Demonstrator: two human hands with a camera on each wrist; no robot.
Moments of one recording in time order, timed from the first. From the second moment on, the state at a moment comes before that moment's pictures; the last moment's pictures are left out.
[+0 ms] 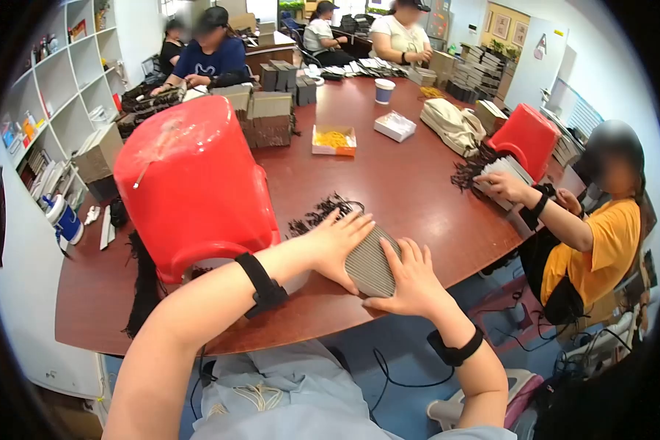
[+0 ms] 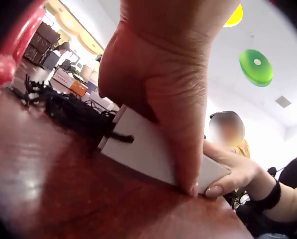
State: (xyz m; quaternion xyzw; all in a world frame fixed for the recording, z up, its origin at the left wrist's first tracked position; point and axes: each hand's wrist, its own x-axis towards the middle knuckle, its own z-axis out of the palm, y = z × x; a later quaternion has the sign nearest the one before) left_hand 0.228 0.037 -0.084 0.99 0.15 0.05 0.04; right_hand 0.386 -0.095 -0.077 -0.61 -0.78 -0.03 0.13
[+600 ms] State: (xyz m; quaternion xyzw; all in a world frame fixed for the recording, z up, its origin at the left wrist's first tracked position) left_hand 0.254 0.058 -0.111 0.74 0.24 0.23 0.59; right_hand 0.389 -0.098 -0.117 -0.59 -0.72 0.05 0.37
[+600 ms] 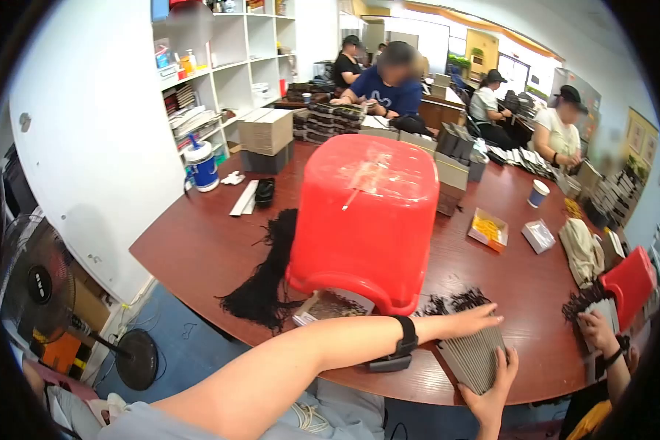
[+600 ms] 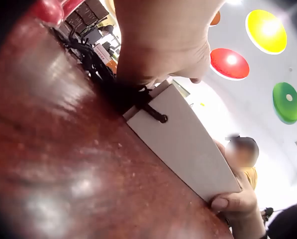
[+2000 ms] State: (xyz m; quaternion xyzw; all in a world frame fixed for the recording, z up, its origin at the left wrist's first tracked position) left_hand 0.256 0.048 -0.106 0.97 0.10 0.13 0.16; right_hand 0.396 -0.085 -0.108 -0.60 -0.71 0.14 0.34
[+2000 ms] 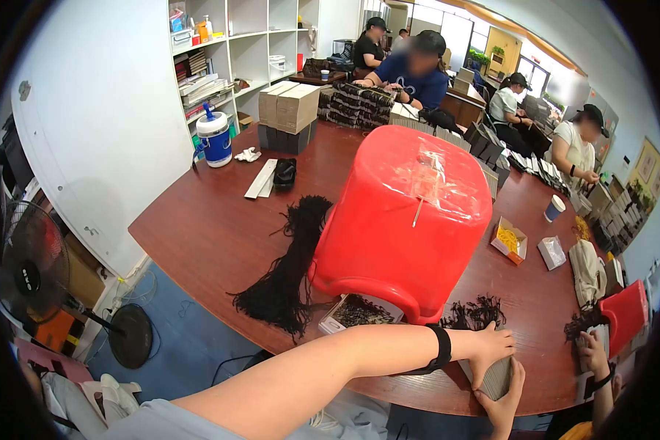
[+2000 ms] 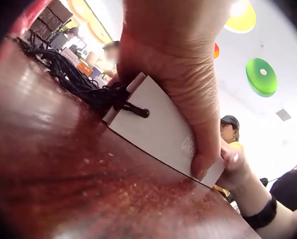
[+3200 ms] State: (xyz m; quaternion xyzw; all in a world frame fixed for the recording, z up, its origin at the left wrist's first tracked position) left_hand 0.242 0.011 -0.019 0.96 0.21 0.16 0.11; right_hand 0.354 -0.052 -0.118 -0.55 -0.68 0.11 0.48
